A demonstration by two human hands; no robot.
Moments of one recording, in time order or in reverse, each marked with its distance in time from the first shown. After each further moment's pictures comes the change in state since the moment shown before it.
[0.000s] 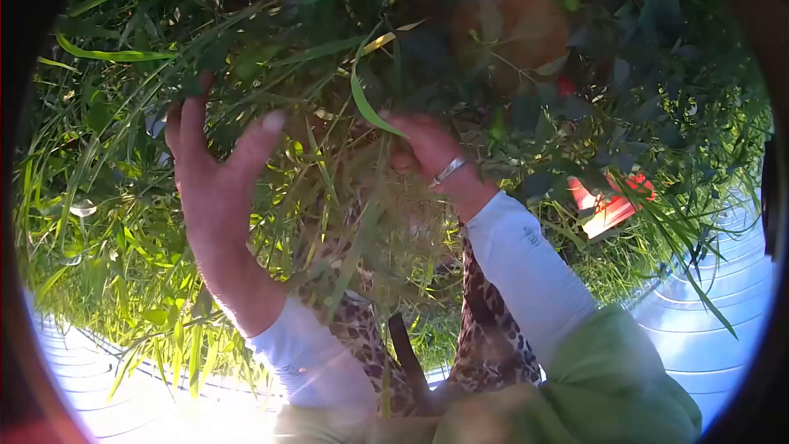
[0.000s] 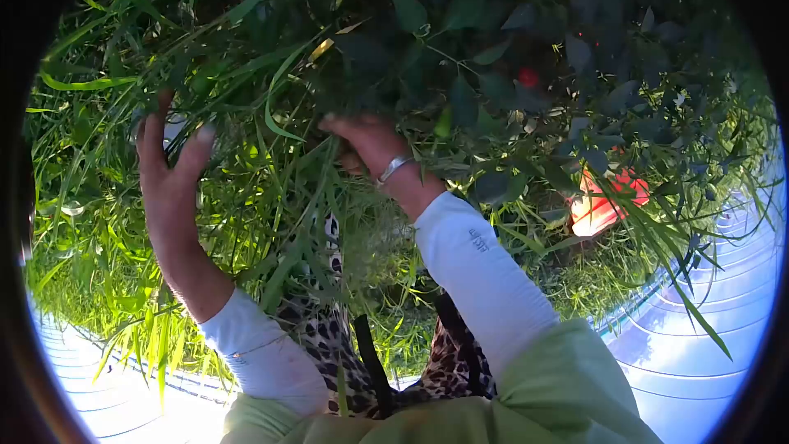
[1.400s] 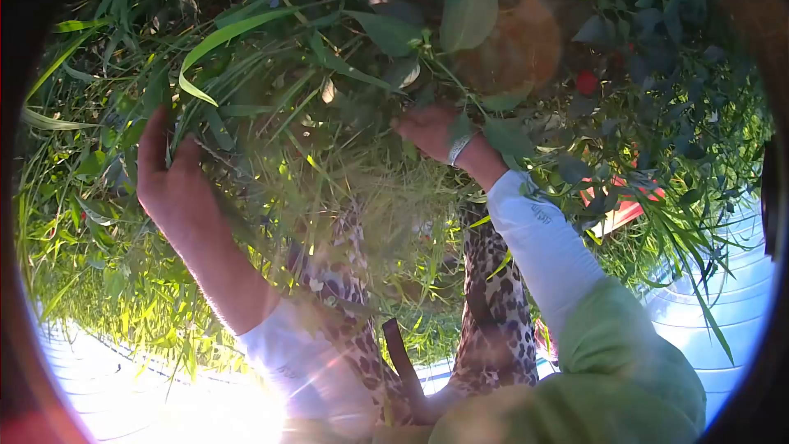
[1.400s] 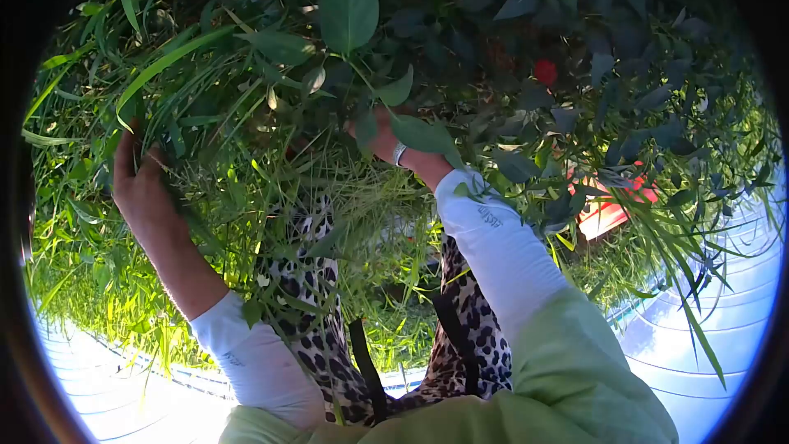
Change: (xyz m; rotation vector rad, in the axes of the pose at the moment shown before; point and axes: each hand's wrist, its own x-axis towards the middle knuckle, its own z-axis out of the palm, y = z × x) left_hand 0.013 -0.022 0.029 -0.108 0.291 -0.199; right_hand 0.025 -0.013 -0.058 -1.413 -0.100 -0.220
